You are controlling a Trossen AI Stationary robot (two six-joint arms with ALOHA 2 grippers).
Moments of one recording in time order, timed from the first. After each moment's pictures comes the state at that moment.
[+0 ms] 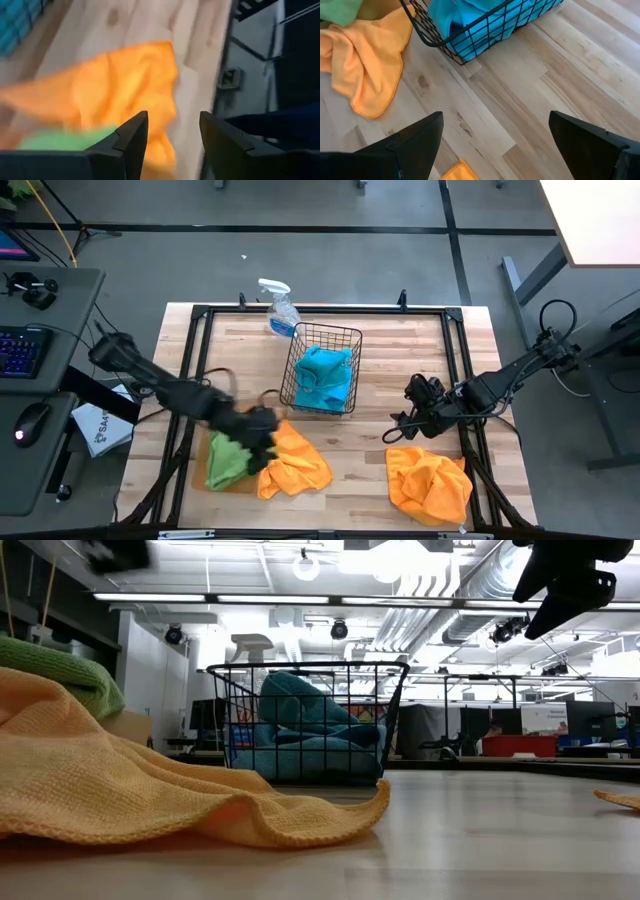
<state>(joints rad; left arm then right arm) -0.50 1.34 1.10 -0.66 -0.07 -0.88 0.52 1.13 0.97 -0.96 0.51 1.13</state>
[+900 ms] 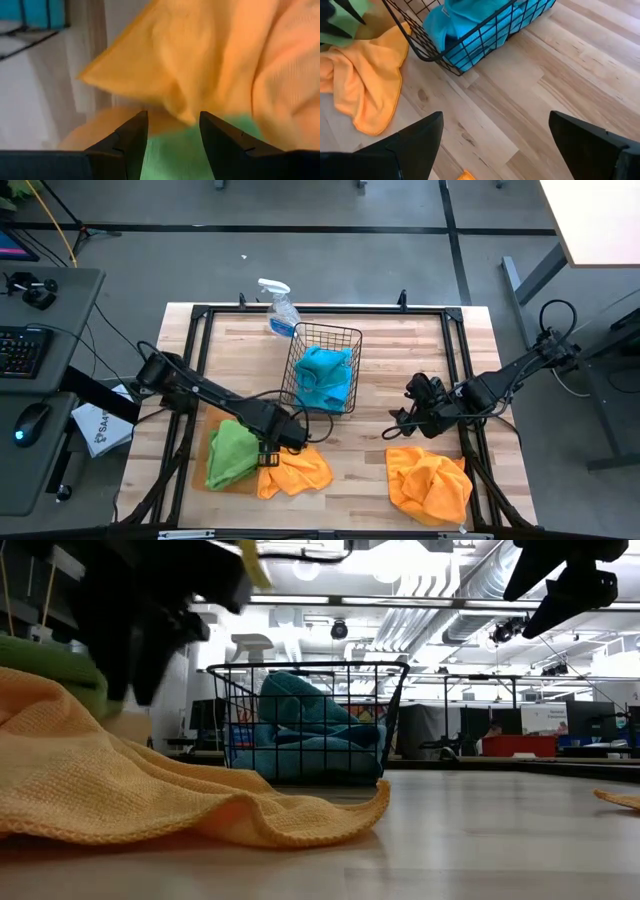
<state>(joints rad) -0.37 1.84 1.39 -1.16 -0.05 -0.39 0.52 1.13 0.97 -0.96 0.55 1.21</state>
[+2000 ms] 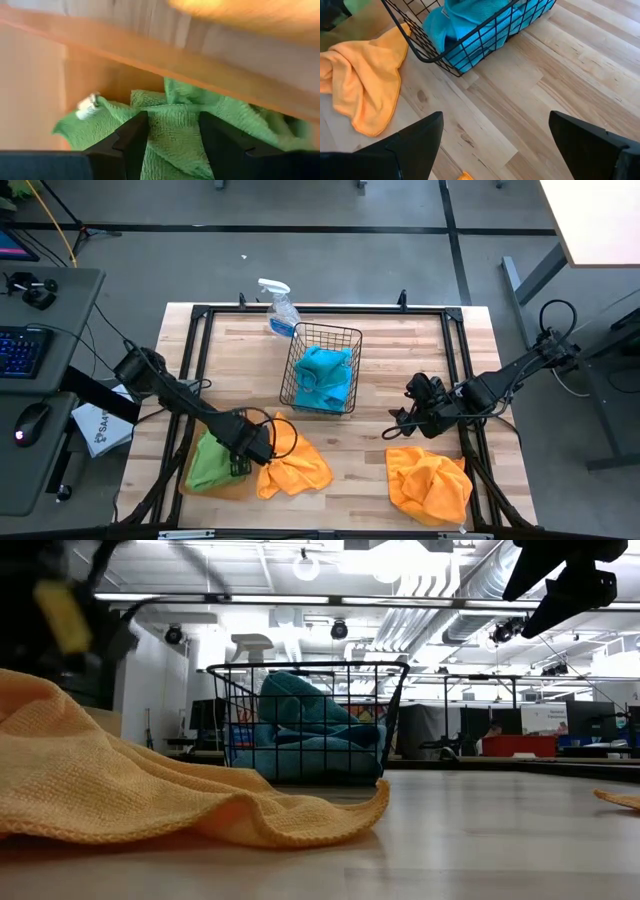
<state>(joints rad) -0.53 1.68 1.00 -1.01 0.04 -0.70 0.52 1.13 0.97 -0.96 0.56 1.20</state>
